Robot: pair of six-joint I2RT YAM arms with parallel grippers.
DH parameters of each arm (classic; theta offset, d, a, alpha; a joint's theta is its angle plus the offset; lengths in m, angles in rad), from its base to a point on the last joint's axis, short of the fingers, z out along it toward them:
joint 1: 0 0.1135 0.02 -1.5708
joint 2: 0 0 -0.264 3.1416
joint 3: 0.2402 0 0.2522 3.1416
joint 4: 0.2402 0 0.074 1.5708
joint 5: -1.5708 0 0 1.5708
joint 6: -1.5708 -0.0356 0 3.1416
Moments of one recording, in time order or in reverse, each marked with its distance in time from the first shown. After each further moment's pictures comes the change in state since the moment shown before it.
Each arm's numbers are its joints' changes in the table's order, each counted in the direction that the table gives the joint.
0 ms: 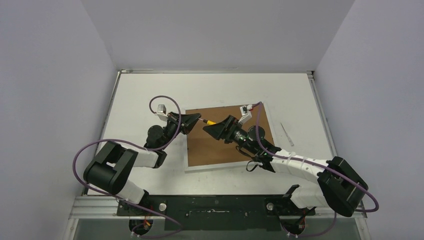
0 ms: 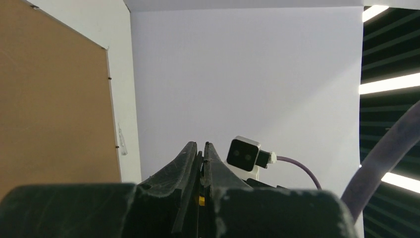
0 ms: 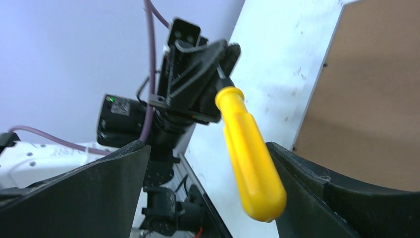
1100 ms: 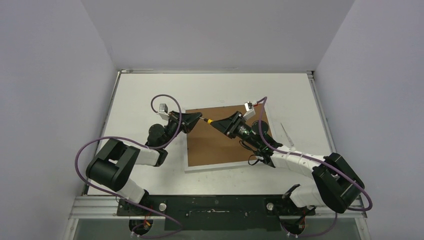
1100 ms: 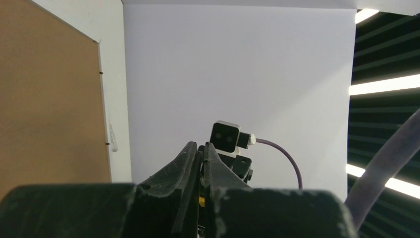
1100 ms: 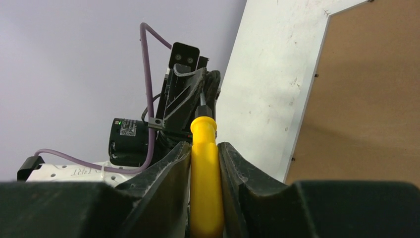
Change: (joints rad) left arm -0.002 0.056 0.020 -0.032 -0.011 0.061; right arm -0.111 0.037 0.010 -0.049 0.068 -0.108
